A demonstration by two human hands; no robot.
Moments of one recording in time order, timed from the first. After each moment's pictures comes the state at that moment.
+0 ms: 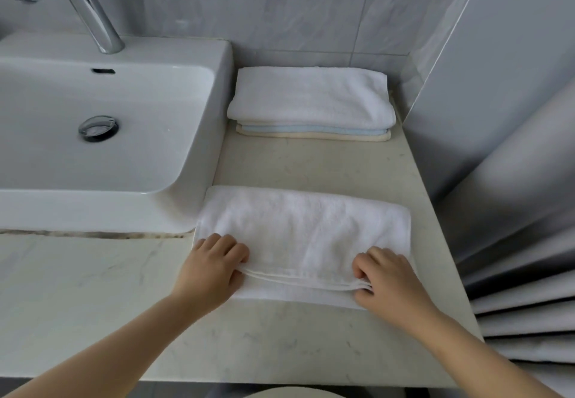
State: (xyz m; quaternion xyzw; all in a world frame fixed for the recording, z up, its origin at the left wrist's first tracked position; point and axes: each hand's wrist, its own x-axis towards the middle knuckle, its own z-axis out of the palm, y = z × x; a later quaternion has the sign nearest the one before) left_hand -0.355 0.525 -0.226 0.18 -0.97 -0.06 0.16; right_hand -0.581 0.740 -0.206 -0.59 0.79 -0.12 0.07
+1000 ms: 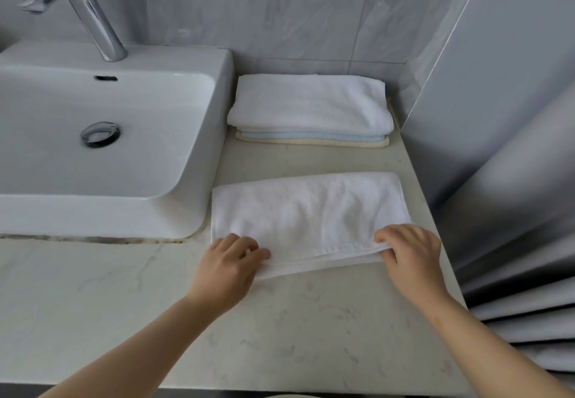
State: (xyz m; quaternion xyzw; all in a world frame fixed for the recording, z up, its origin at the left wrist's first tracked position) left_hand -0.378 0.536 -0.227 0.13 -0.95 -0.04 0.29; right_hand -0.628 0.733 -0.223 -0.51 0.81 -0.24 -0.15
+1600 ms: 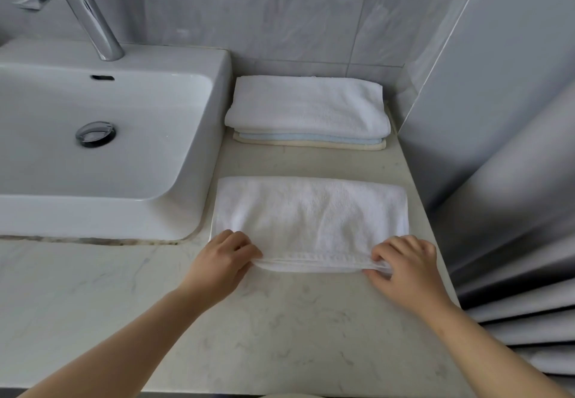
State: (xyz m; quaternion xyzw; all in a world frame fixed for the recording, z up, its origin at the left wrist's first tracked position) left_hand -0.381 0.520 -0.224 0.14 -0.96 -0.11 0.21; right_hand -0.627 0.743 -0.220 -0.53 0.82 -0.16 -0.10
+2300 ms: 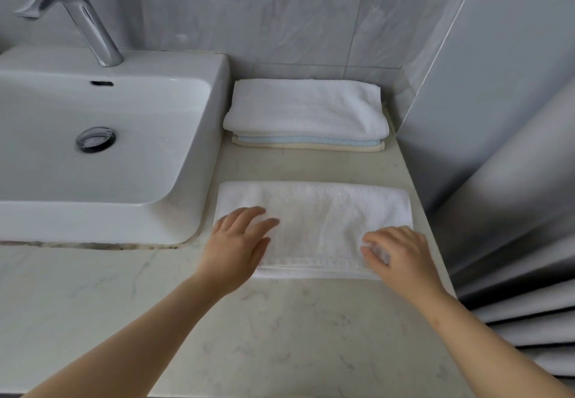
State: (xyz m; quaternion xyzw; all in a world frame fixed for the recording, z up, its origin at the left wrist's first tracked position) left_hand -0.409 0.527 -0.195 0.23 -0.96 -0.09 0.12; right_hand -0.628 0.728 -0.208 -0.53 0.82 -0.20 -0.07
